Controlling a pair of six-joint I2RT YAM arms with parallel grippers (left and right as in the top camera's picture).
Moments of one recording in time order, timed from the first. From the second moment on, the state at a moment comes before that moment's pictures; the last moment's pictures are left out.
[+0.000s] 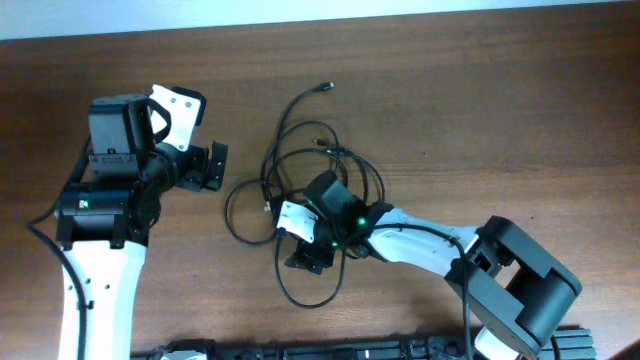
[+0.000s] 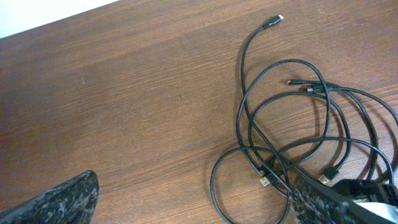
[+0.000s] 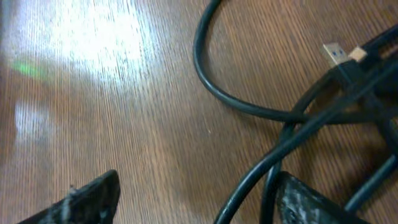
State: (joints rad) left arm -0.03 1.23 1.32 -0.93 0.10 0.27; right arm 0.80 1.80 0.87 -0.07 -0.48 -0.32
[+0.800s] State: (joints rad) left arm -0.03 1.23 1.32 -0.93 0.10 0.27; right arm 0.70 1.81 0.87 0.01 -0.43 -0.23
